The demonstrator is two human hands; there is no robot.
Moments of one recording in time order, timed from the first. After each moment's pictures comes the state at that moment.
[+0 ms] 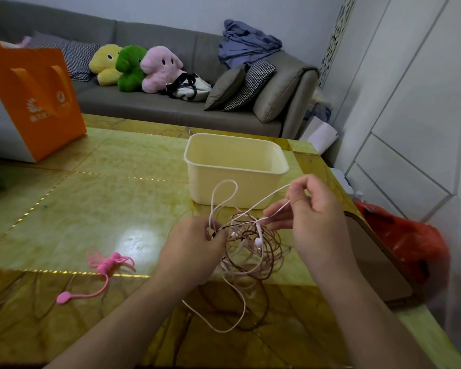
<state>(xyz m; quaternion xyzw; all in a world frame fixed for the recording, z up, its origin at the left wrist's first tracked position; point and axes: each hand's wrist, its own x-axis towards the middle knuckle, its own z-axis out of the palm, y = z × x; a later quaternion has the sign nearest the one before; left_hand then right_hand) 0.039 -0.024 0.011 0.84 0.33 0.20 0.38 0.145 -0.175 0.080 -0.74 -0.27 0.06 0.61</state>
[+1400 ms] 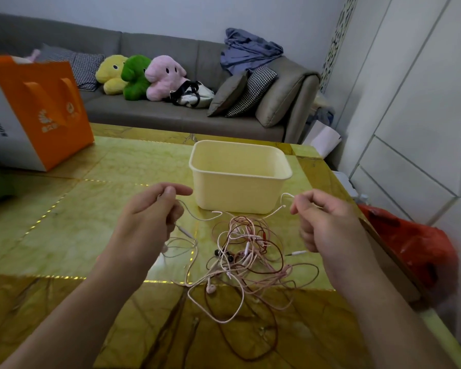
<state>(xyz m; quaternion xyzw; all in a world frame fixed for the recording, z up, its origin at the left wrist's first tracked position) -0.010 0.016 0.058 0.66 0.27 0.33 0.62 0.164 -0.193 0.075 -0.72 -0.26 0.14 0.63</state>
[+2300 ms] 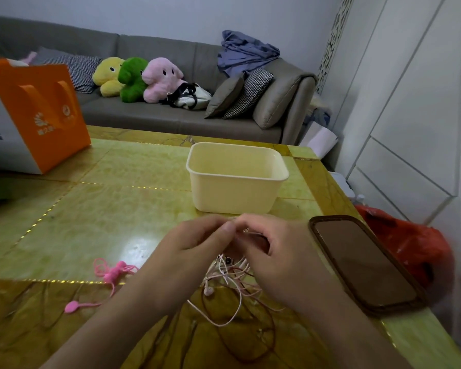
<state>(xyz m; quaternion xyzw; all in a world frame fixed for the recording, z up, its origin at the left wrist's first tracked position) -0.010 -0.033 0.065 0.79 0.10 0.20 0.57 0.112 -0.175 0.073 -0.74 -0.51 0.04 0.43</state>
